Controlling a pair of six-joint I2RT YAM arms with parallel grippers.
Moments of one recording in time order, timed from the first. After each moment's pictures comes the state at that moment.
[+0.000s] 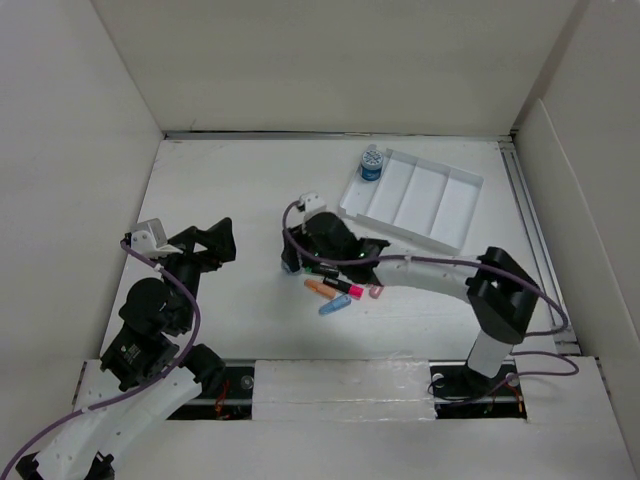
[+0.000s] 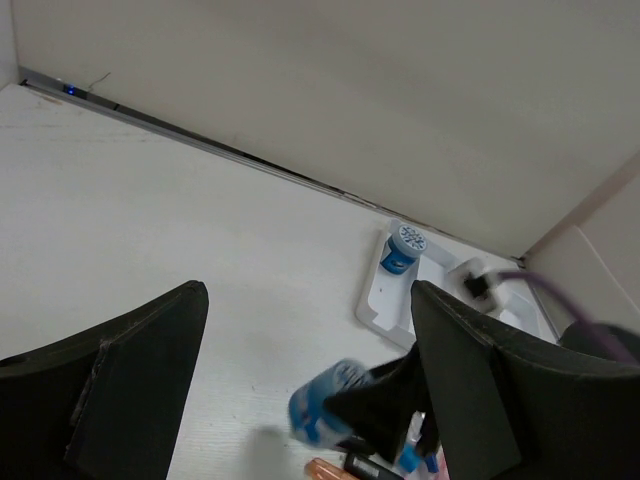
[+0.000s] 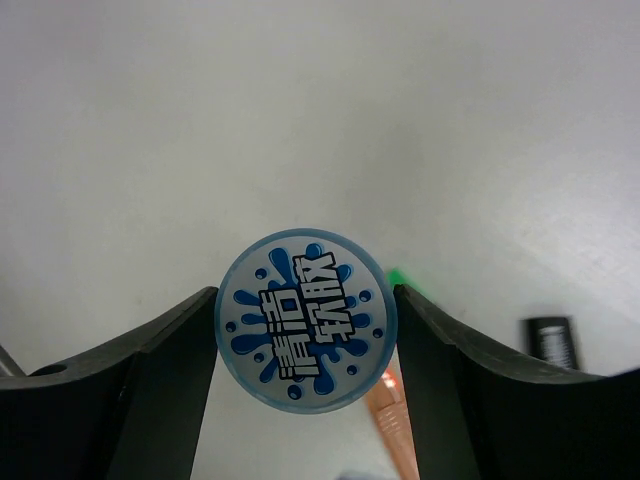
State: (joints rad) left arm -0.68 0.35 0.73 -0.27 -0.63 -0.41; right arm 1.03 1.77 1.21 0.01 0.22 0.41
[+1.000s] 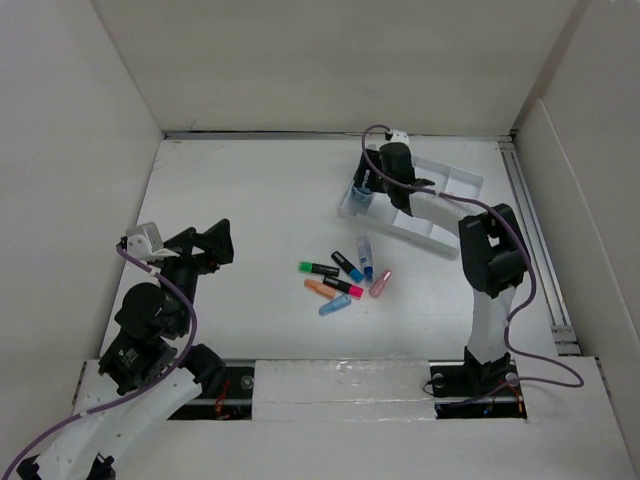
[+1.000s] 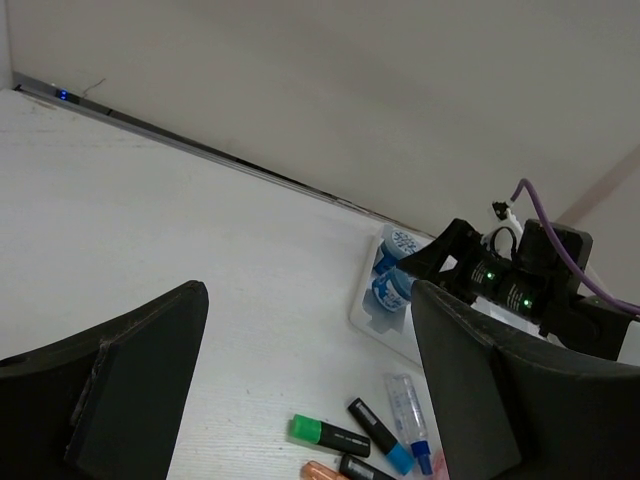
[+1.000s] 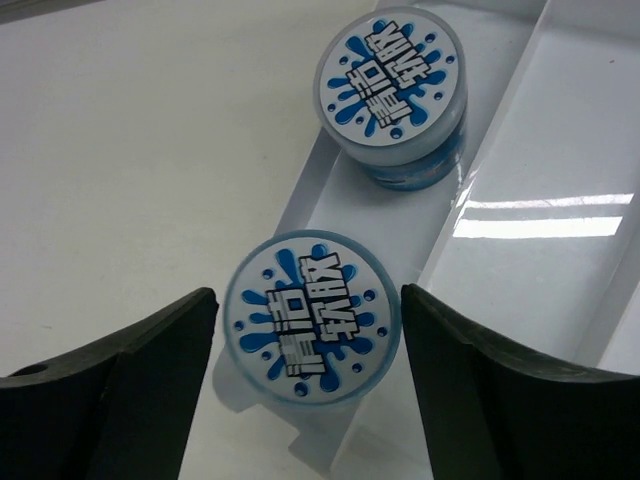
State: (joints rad) left arm -0.68 0.32 0.72 -0.26 -0.62 -0.41; right arm 0.40 2.00 1.43 0.08 0.14 0.46
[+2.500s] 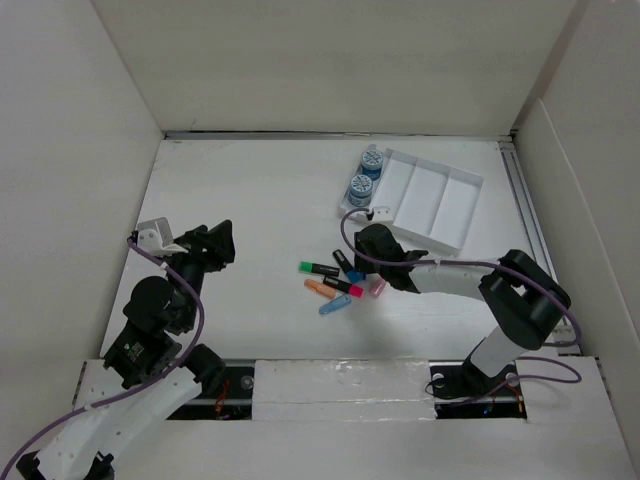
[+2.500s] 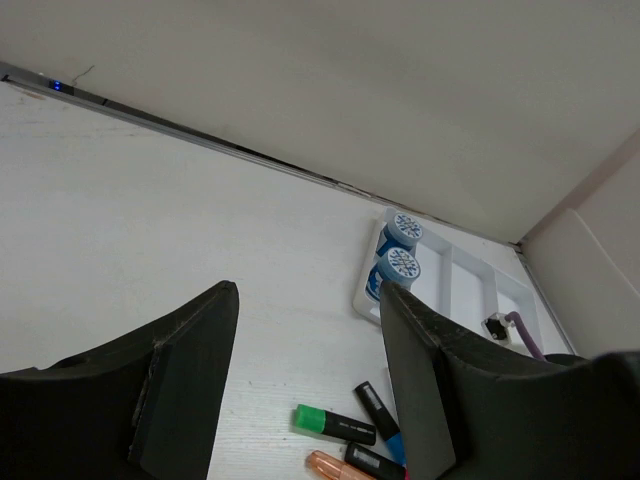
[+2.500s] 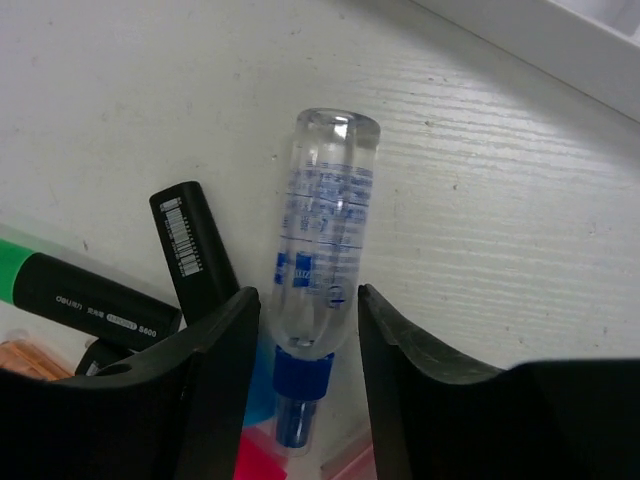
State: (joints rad) left arm -0.68 0.36 0.71 -0.26 -0.59 -0.40; right arm 0.77 1.60 0.78 0.08 0.37 0.53
